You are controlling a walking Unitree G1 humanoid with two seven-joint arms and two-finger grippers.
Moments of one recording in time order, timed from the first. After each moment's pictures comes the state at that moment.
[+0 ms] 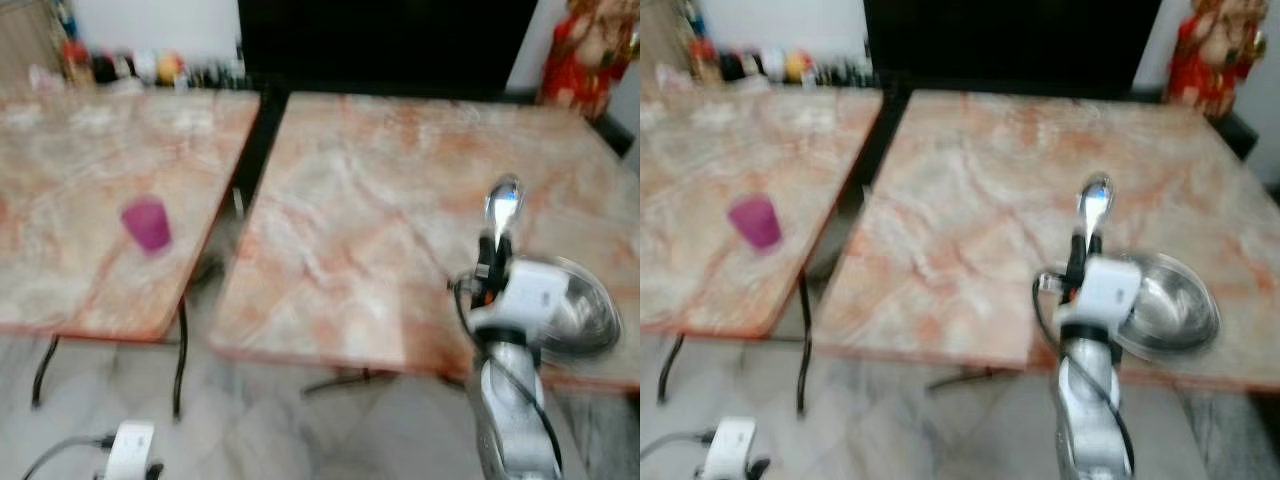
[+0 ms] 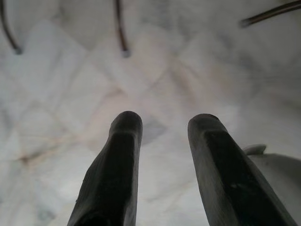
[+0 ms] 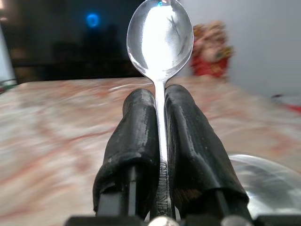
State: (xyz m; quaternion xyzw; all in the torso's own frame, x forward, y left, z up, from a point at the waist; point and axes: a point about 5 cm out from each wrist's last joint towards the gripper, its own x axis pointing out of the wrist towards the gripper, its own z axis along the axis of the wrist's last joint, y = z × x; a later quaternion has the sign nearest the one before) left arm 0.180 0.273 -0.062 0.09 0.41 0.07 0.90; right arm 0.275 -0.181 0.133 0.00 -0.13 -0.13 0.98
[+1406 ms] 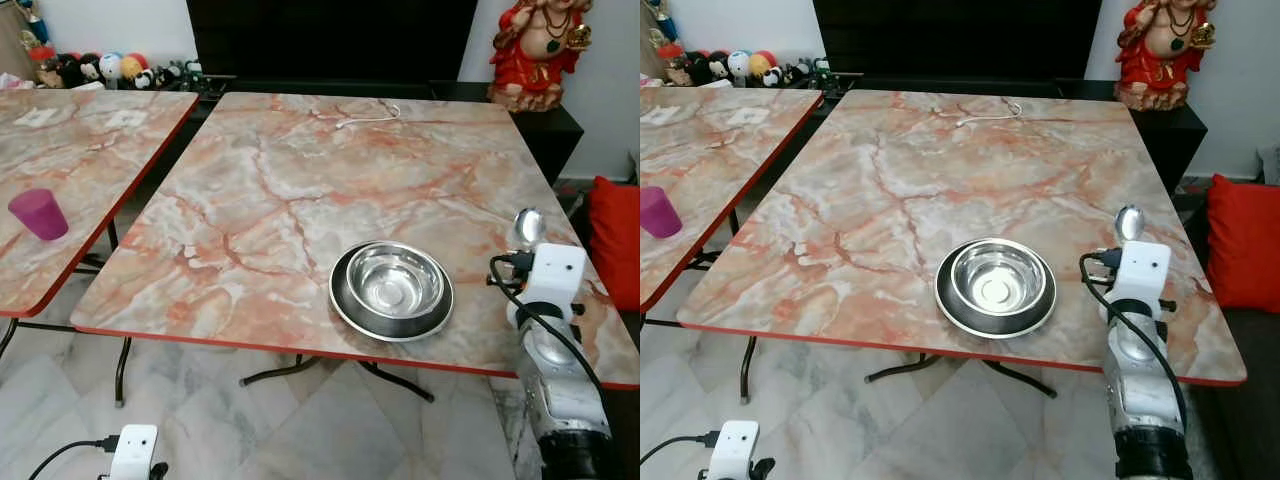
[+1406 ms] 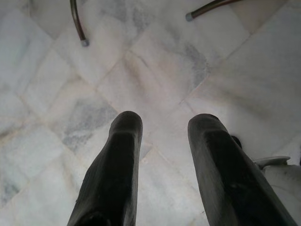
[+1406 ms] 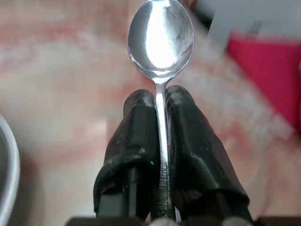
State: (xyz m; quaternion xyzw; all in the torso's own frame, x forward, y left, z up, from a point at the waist) left arm 0.181 0.277 -0.060 0.09 0.41 0.08 0.90; right arm 0.323 -0.235 0.100 -0.02 0.10 -0.14 0.98
